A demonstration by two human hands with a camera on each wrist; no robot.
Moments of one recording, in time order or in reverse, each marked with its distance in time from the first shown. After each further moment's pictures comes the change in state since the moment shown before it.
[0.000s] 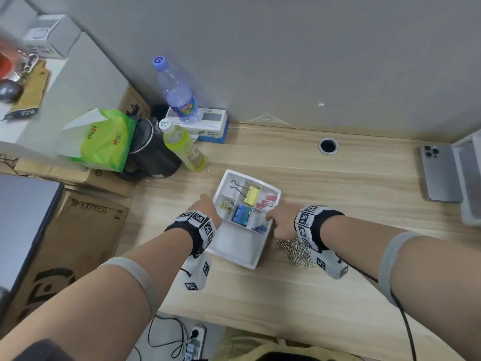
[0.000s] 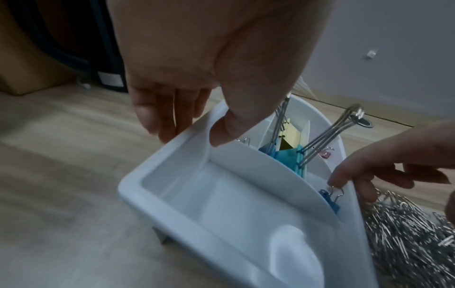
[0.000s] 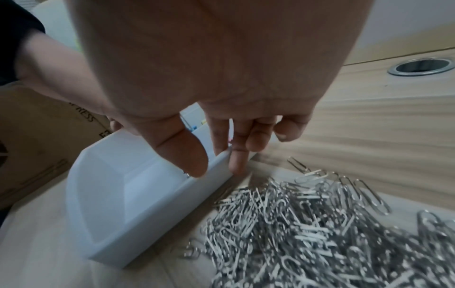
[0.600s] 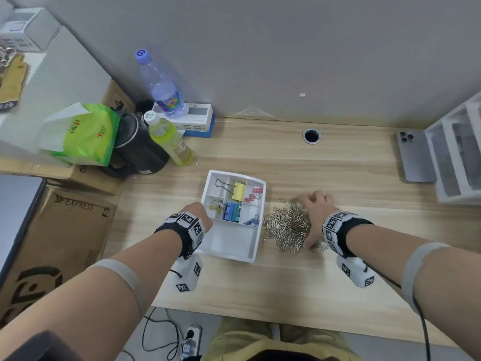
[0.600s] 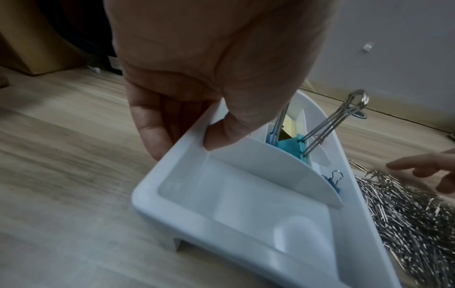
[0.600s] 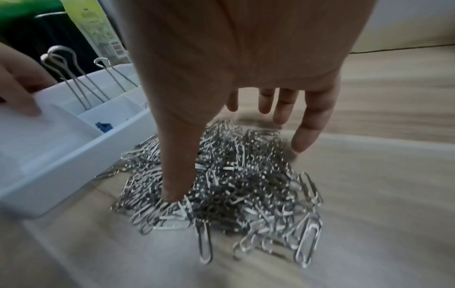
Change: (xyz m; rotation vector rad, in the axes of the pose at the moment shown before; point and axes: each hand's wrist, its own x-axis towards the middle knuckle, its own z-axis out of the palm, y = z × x) left_hand -0.019 -0.004 0.018 0.028 -0.095 -0.014; right_hand -0.053 0.076 0.049 -0.018 0.198 0.351
